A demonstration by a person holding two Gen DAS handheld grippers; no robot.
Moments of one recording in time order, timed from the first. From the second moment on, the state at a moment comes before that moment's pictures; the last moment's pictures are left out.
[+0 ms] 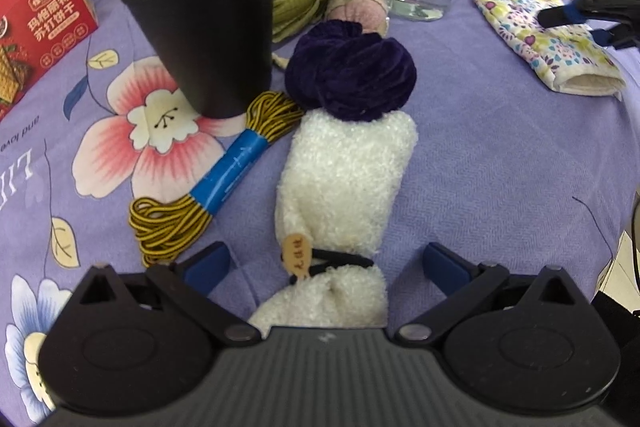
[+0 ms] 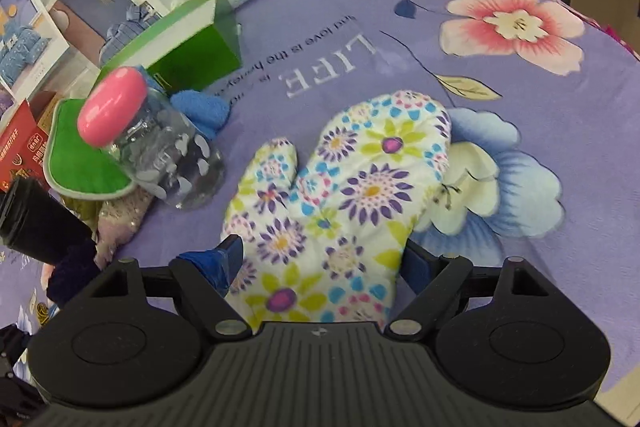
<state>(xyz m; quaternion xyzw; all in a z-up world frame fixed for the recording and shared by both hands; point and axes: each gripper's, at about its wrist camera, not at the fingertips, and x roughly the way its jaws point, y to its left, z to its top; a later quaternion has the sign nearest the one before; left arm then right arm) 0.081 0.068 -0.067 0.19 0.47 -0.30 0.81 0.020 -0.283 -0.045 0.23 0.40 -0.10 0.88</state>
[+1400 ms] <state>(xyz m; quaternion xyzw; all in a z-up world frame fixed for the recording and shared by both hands) 0.077 0.080 -0.036 0.10 0.51 -0.24 0.82 -0.005 -0.253 -0.034 0.12 0.30 0.00 0.95</state>
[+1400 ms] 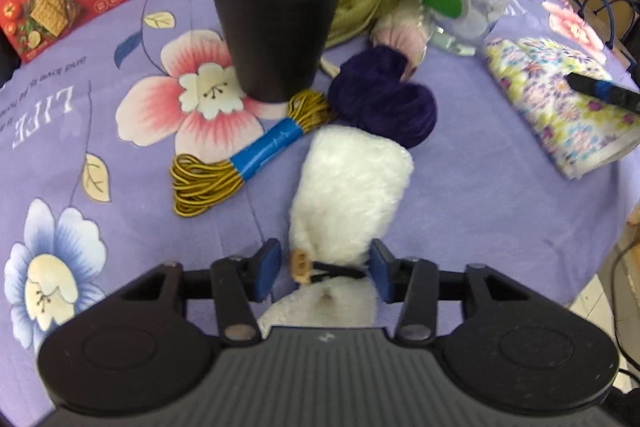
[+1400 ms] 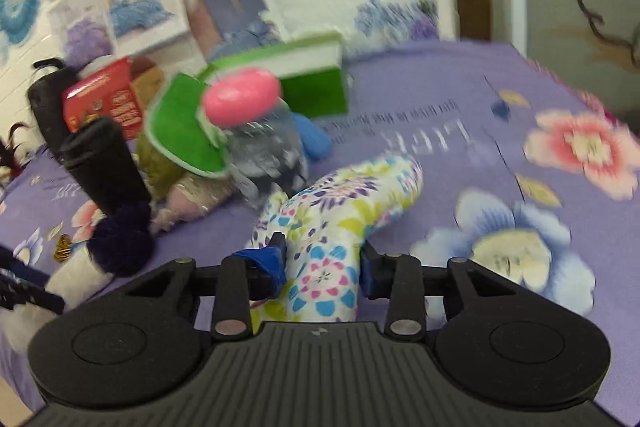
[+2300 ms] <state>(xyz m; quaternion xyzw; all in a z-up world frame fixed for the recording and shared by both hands) 0.077 0.073 -0.048 0.13 0.47 -0.27 0.83 0.047 -0.276 -0.024 0.14 0.37 -0.08 0.91</state>
